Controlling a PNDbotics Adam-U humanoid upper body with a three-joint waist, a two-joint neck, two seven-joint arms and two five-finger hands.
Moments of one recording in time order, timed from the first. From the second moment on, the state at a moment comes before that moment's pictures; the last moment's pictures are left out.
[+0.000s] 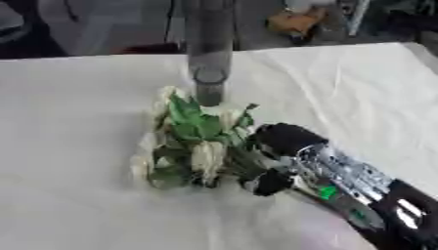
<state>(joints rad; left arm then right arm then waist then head) -0.39 0.44 0.12 -1.98 -0.25 -0.14 0.43 -0.40 -0.69 0.48 -1.88 0.98 0.38 0.66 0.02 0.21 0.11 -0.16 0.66</state>
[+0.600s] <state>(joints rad) -0.39 0.44 0.12 -1.98 -0.24 -0.14 0.43 -0.39 -0.68 0.49 -1.83 1.03 0.36 0.62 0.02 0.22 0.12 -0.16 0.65</state>
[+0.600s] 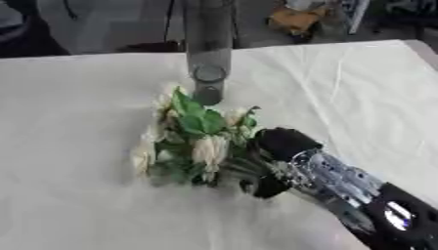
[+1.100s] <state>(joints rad) -0.39 0.44 0.12 -1.98 -0.24 -0.14 0.43 -0.38 -0.66 0.48 -1.80 1.07 0.40 0.54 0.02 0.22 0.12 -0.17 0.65</state>
